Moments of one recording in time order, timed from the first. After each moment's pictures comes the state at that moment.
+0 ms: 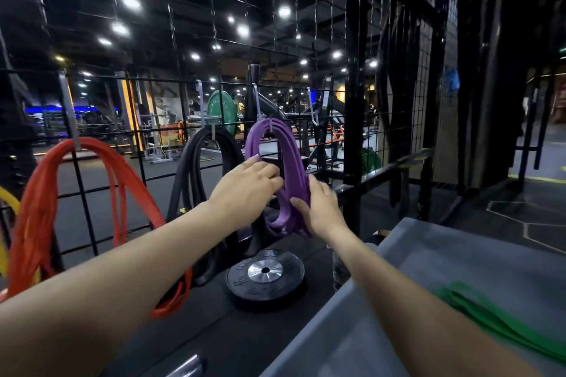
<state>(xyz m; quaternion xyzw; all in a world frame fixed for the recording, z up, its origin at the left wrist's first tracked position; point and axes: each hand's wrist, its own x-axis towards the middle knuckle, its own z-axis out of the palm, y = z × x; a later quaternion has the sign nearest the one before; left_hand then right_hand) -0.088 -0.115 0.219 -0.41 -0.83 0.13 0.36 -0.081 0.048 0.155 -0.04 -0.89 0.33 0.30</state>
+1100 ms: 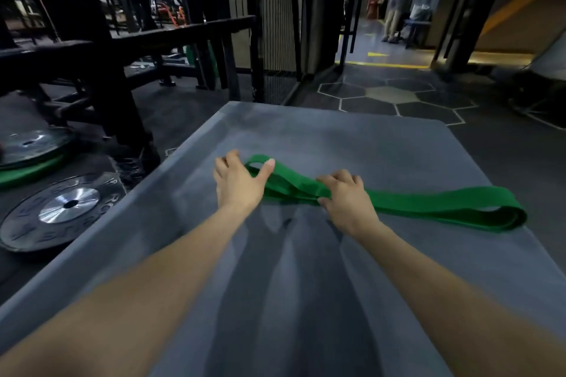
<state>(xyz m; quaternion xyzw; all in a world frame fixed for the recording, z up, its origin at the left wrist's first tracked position) -0.041 0.287 -0.067 -0.27 -0.87 -0.42 -0.01 0.116 0.384 -0.069 -0.36 -0.91 0.13 0.13</state>
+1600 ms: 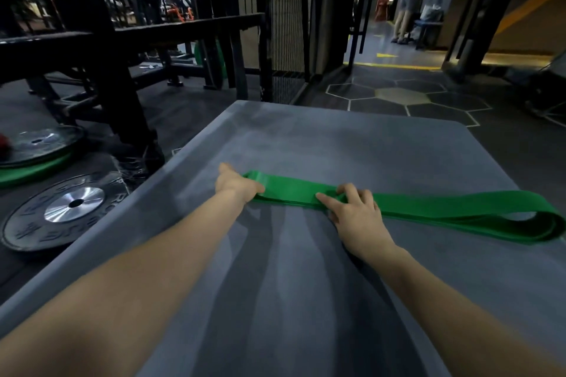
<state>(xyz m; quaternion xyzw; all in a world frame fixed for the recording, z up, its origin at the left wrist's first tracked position) -0.083 0.297 -0.081 -0.13 -0.86 -0.47 -0.17 0.113 0.385 -0.106 -0.34 -0.93 0.04 0.11</state>
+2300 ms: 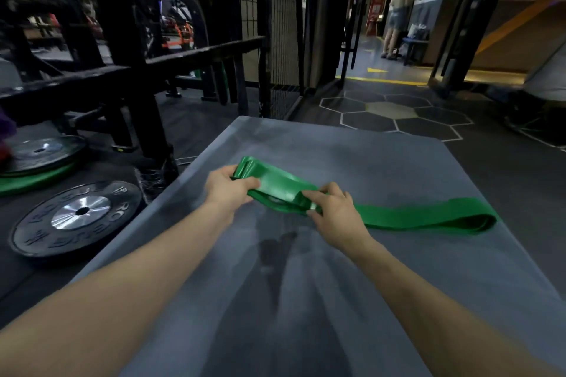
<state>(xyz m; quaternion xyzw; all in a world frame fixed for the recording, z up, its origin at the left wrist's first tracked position) -0.052 0.229 -0.017 -0.19 -0.67 -0.69 -0.22 0.107 0.329 -0.041 -0.31 -0.92 0.16 0.16</state>
